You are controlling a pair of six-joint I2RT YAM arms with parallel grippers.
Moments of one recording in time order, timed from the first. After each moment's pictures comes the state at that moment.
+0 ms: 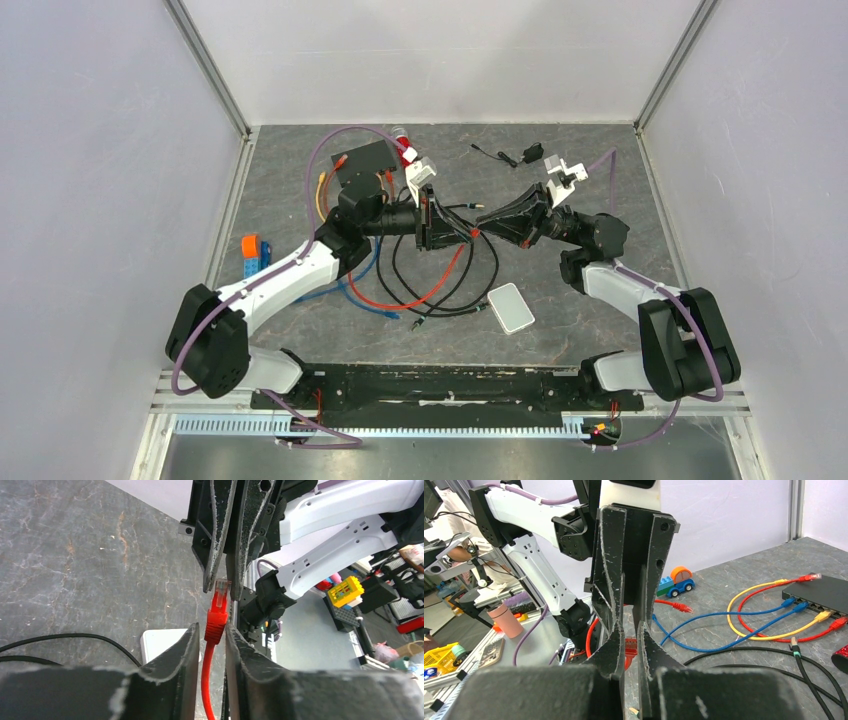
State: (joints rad) left arm -0.64 1.38 0.95 0.36 0.83 -0.43; right arm 0.26 1.36 0.57 1.46 -1.08 0.91
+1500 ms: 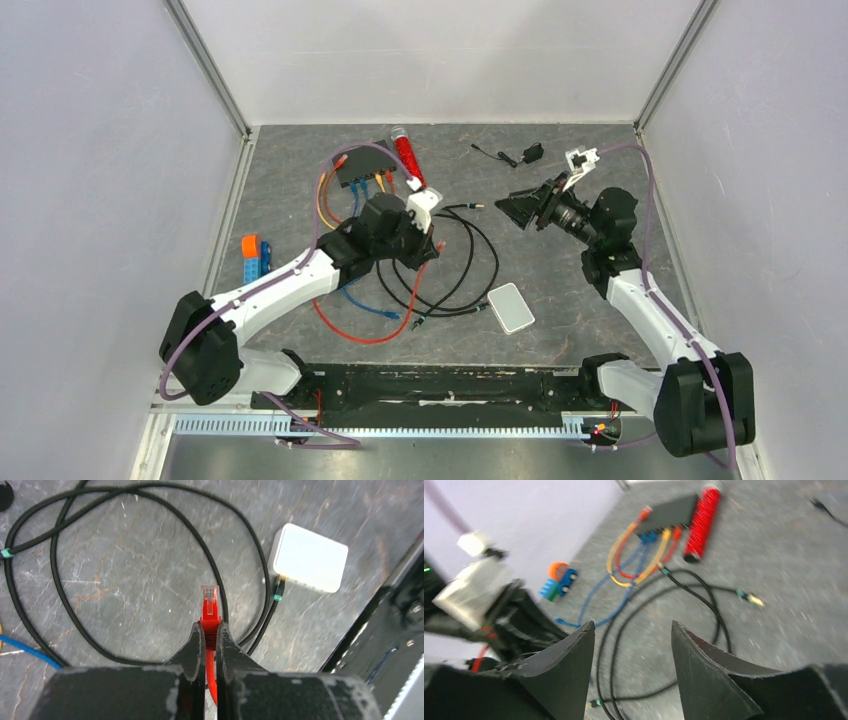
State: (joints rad) left arm -0.75 1.33 0.94 -0.22 0.20 -0.09; right arm 0.15 1.09 0.64 0.44 -0.67 0.52
